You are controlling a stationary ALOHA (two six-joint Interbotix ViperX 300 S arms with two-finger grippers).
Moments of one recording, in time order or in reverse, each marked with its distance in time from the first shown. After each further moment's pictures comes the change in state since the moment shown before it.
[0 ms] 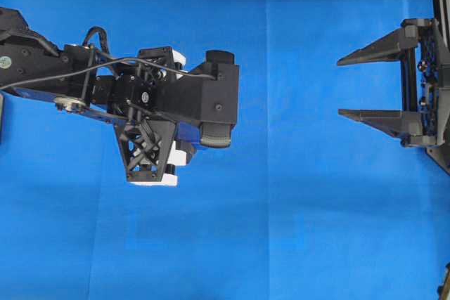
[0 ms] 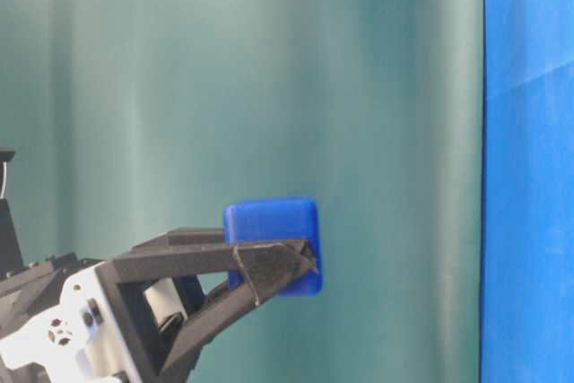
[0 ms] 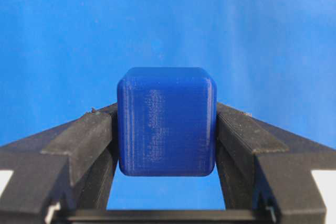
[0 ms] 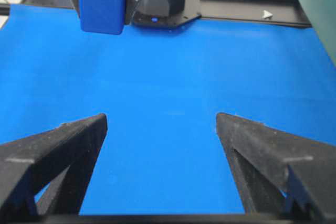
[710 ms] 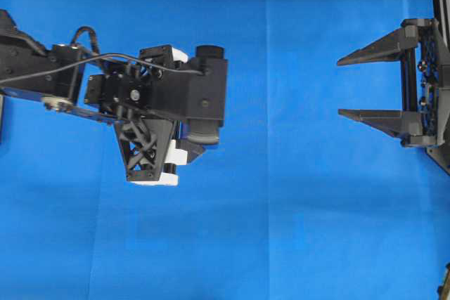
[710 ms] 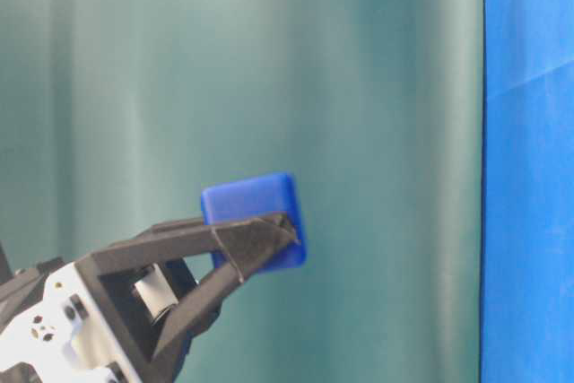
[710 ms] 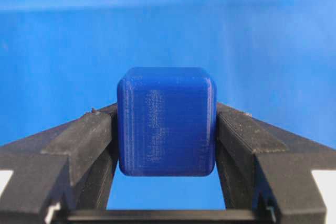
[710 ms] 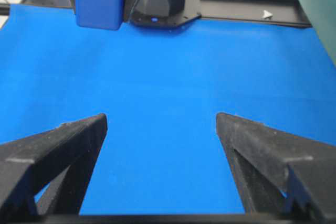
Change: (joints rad) left arm -0.002 -0.054 0.081 0.008 -0.195 0.009; right arm 0.000 0.000 -0.002 0.000 0.000 0.000
